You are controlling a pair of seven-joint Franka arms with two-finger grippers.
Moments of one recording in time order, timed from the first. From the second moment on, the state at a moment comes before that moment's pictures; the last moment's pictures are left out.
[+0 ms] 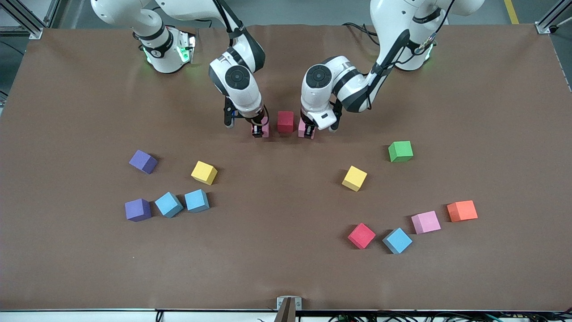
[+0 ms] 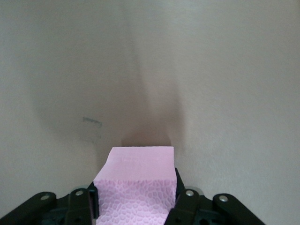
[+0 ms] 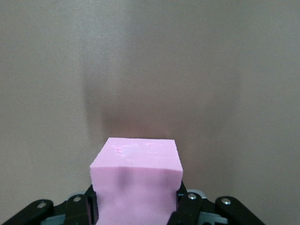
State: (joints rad) left arm -0.60 0.45 -0.28 -2.13 0.11 2.54 -2.36; right arm 0.92 0.37 -0.06 -2.23 0.23 2.60 2.21
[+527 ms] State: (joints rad) left arm -0.65 0.46 -0.29 -2.13 0.11 2.54 -2.65; right arm 0.96 0.37 -0.06 -2.24 0.23 2.64 2.26
